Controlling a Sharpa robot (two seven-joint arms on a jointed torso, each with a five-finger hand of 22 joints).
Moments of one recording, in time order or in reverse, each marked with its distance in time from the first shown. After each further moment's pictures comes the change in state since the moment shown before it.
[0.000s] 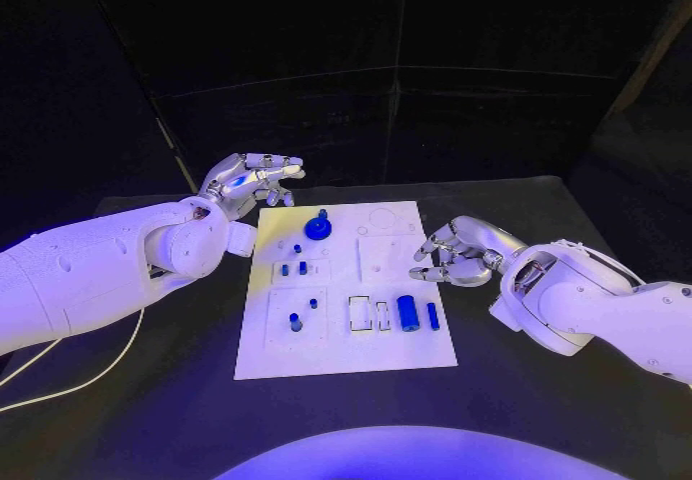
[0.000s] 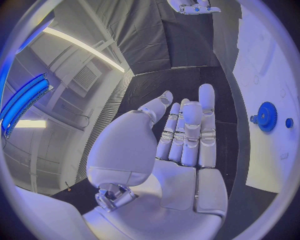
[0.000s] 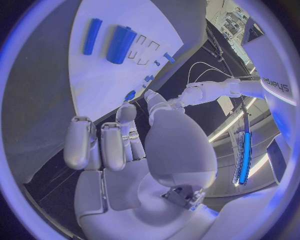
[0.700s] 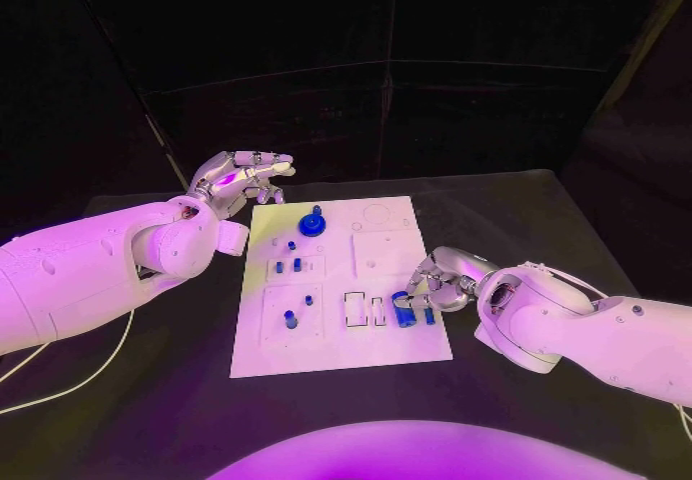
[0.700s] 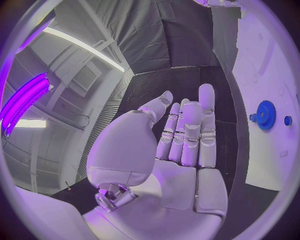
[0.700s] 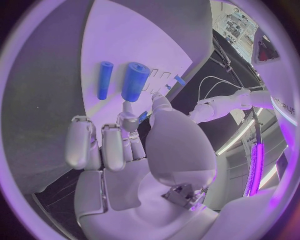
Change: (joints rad) left arm -0.001 -0.004 -0.001 0.002 0.000 0.003 0.000; left_hand 0.000 0.000 0.000 0.000 0.000 0.000 0.000 0.000 0.000 0.000 0.000 0.004 0.000 0.000 0.000 0.000 -0.002 0.000 0.000 0.000 0.000 -0.001; right arm -0.092 0.059 -0.002 -0.023 -0.083 0.050 -0.162; right_hand -0.027 0.016 -0.152 0.098 -0.040 -0.028 0.001 0.055 0.046 0.010 0.000 0.144 0.194 0.000 0.000 0.008 0.017 0.001 0.000 0.000 0.000 0.005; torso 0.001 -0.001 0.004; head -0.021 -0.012
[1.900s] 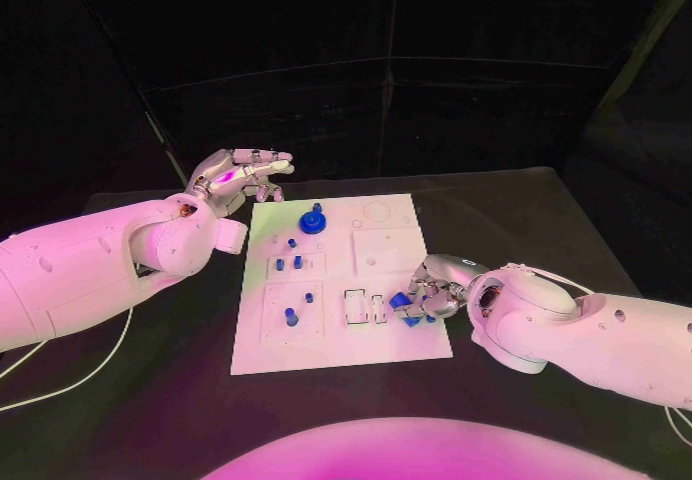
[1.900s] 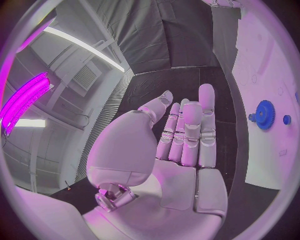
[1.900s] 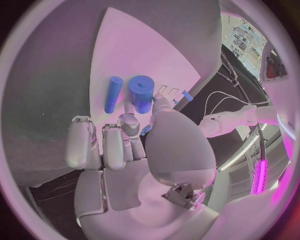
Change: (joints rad) left arm 0.000 -0.008 -0.001 0.002 0.000 0.009 -0.001; left_hand 0.004 0.004 -0.003 -0.003 0.000 0.000 0.000 0.000 0.000 -0.004 -0.004 0.002 0.000 0.000 0.000 0.000 -0.001 0.000 0.000 0.000 0.000 -0.002; right arm -0.016 0.047 0.005 -0.016 -0.117 0.104 -0.112; right_hand 0.004 0.023 -0.032 -0.005 -0.009 -0.003 -0.004 0.035 0.025 0.021 0.000 0.054 0.068 0.000 0.000 0.000 0.007 0.000 0.000 0.000 0.006 0.013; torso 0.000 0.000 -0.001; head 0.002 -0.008
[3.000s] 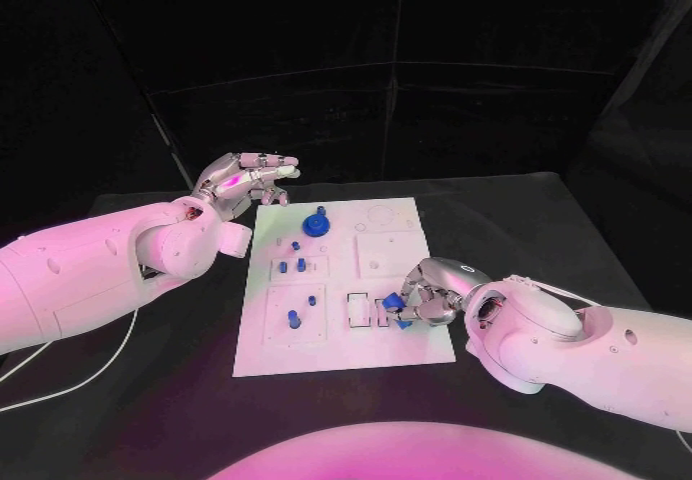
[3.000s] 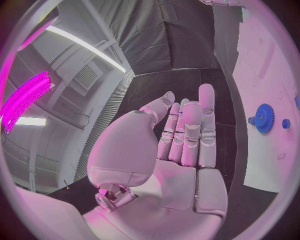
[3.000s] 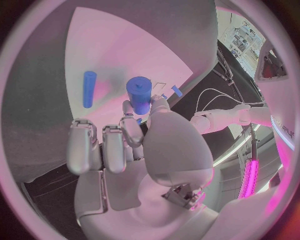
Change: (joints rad) left arm -0.001 0.003 0.000 0.003 0.000 0.020 0.000; left_hand 0.016 0.007 0.007 -0.007 0.000 0.000 0.000 0.004 0.000 0.000 0.000 0.006 0.000 0.000 0.000 0.000 -0.004 0.000 0.000 0.000 -0.004 -0.002; right arm -0.007 -0.002 -0.002 0.082 -0.056 -0.102 -0.020; right_hand 0.069 0.077 -0.021 0.004 0.230 0.038 -0.020 0.067 0.026 0.067 -0.031 0.085 0.117 -0.003 -0.018 0.035 0.077 -0.016 0.038 -0.023 0.032 0.062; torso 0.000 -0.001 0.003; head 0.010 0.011
